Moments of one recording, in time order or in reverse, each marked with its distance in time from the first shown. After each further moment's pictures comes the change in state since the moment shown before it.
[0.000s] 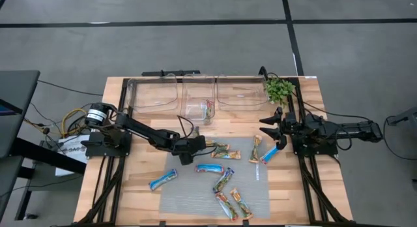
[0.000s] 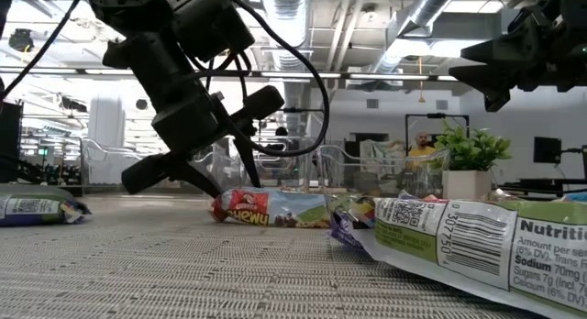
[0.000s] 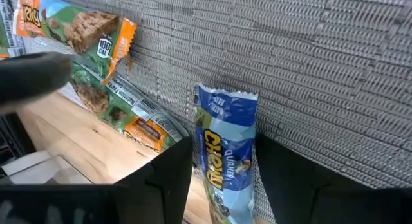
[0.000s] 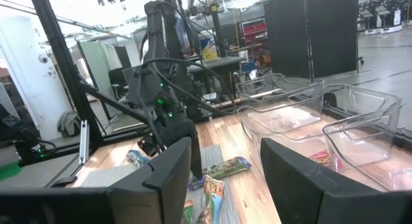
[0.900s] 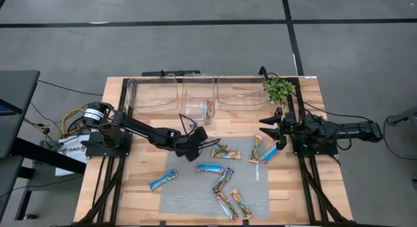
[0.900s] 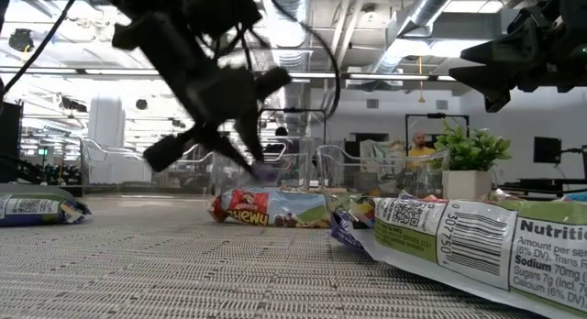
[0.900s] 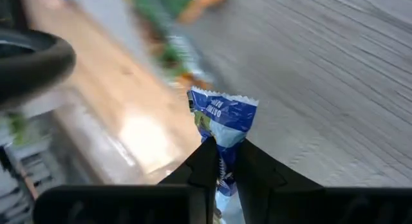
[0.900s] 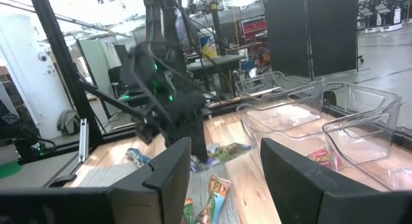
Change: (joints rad) left arm -0.002 -0.048 0.068 -0.035 -0.112 -0.277; right arm 0.000 0.000 0.000 -0.008 0.000 0.000
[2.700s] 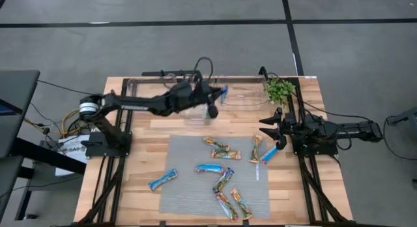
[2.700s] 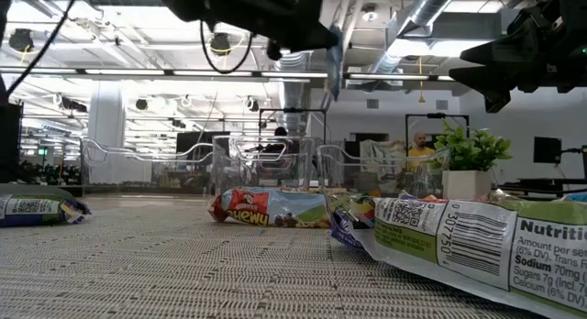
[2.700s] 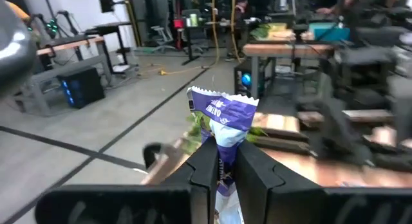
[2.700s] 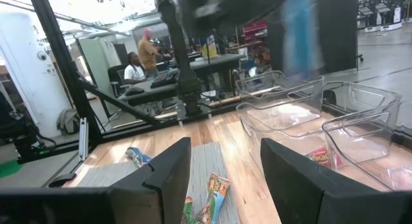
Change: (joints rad) left arm 0.392 -0.056 0.244 0.573 0.229 -1.034; right arm 0.000 0.000 0.000 -0.004 0.000 0.000
